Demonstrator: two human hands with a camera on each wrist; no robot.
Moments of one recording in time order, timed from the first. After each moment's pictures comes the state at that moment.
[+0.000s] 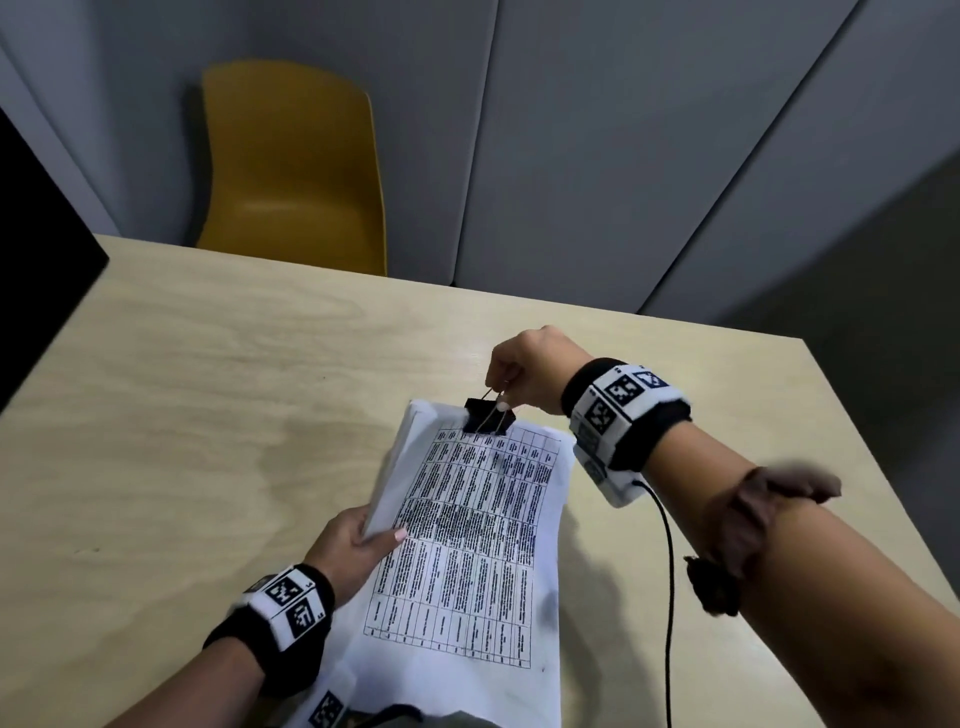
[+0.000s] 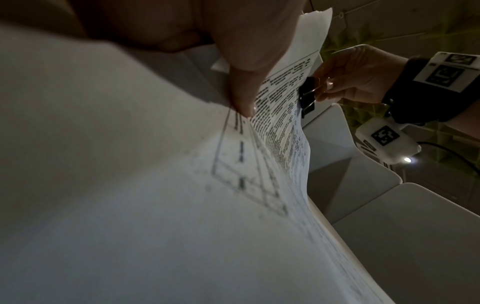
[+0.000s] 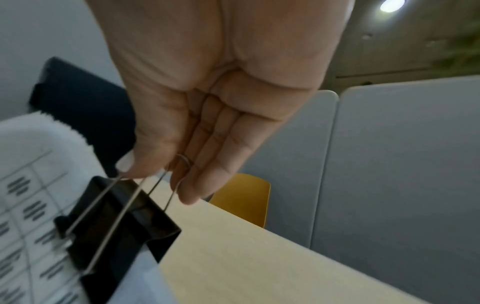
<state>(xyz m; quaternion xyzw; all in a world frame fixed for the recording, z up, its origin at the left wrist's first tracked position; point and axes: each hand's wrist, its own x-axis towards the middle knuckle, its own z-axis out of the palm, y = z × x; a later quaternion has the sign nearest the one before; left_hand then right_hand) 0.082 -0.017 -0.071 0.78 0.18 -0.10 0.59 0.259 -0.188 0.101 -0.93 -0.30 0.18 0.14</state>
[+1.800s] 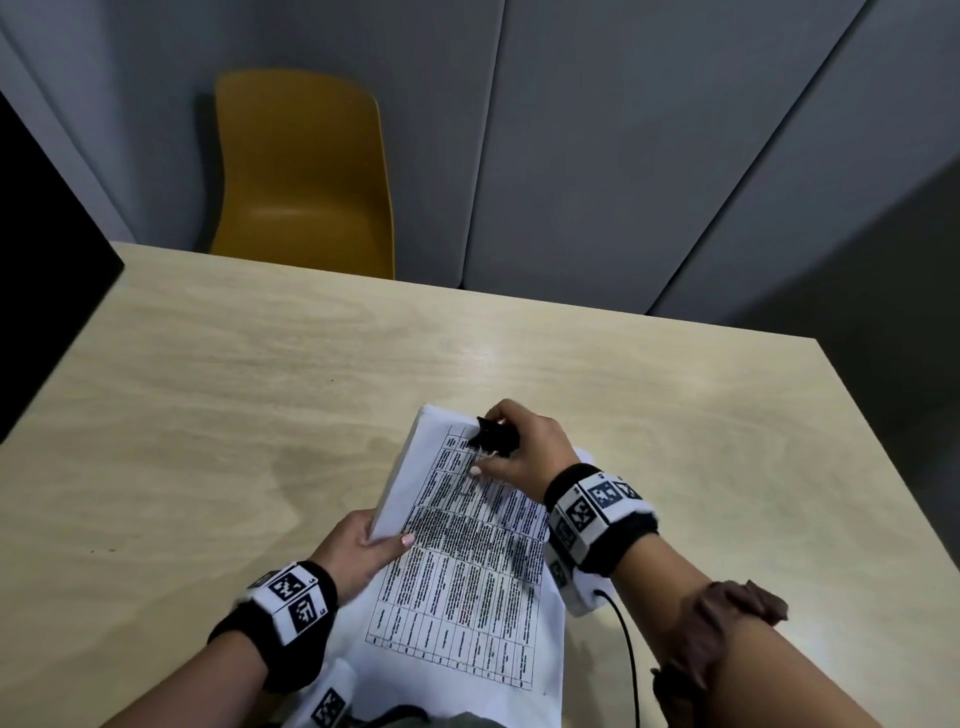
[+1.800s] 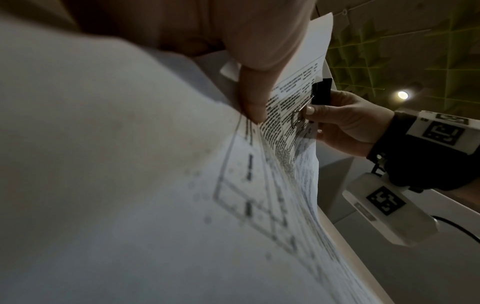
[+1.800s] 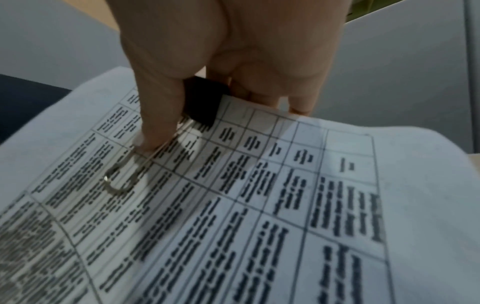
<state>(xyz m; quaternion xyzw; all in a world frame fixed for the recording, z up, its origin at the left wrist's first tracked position) 0.079 -0.014 -0.058 0.74 0.18 -0.18 0.62 0.207 -0.201 0.020 -0.92 -0.19 0.14 0.31</state>
